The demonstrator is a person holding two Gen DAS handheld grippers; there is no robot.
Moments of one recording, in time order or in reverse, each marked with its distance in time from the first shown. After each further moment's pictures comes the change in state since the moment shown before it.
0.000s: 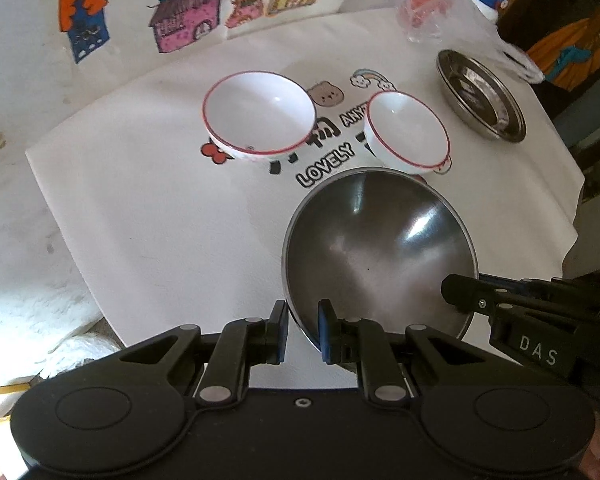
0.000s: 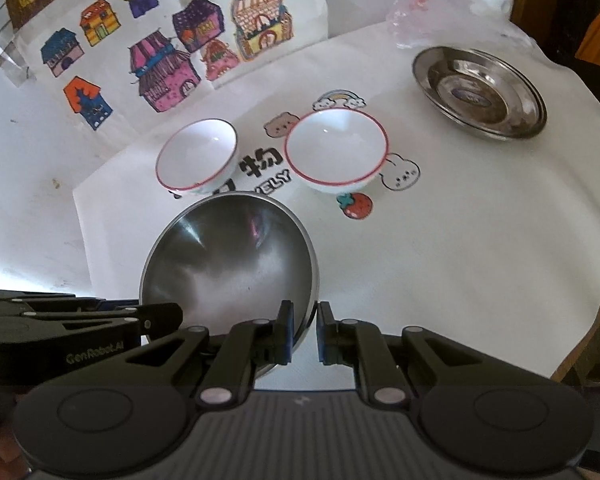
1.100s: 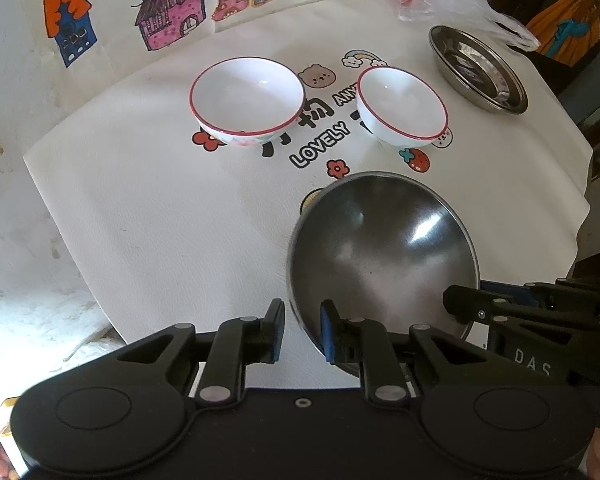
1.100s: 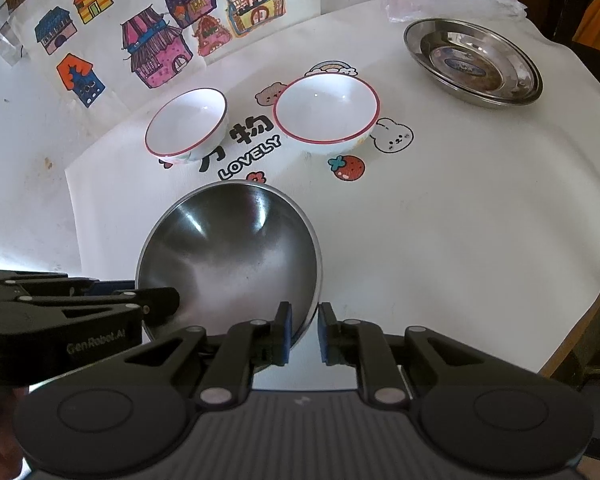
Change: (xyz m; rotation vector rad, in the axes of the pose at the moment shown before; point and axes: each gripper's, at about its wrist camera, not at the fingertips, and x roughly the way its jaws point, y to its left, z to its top) left arm 0.005 -0.009 -0.008 0.064 0.014 0.047; right arm 0.009 -0.007 -0.019 0.003 0.036 0.001
